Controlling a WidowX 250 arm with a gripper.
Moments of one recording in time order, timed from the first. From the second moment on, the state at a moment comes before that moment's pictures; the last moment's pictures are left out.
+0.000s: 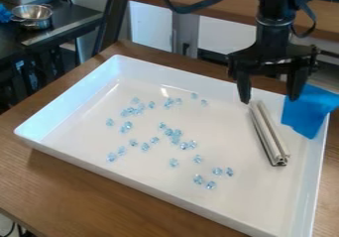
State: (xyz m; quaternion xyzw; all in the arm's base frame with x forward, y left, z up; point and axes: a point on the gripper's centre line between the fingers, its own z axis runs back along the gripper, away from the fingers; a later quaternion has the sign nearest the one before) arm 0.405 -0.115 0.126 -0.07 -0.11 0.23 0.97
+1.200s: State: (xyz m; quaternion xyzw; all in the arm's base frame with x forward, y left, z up) arm 0.426 -0.111 0.056 -0.03 -0.10 0.24 0.96
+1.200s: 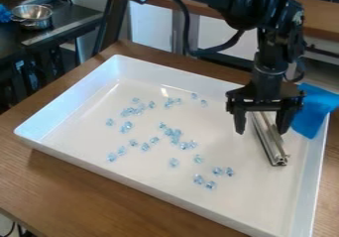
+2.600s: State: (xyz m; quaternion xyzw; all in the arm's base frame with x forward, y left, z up) arm 0.385 -0.032 0.038 -0.06 -0.09 0.29 0.95
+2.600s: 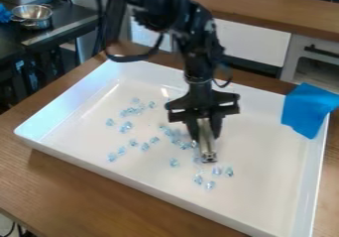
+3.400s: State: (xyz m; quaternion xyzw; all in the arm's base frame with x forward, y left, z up) arm 0.294 0.100 0.042 -0.09 -0.10 0.39 0.91
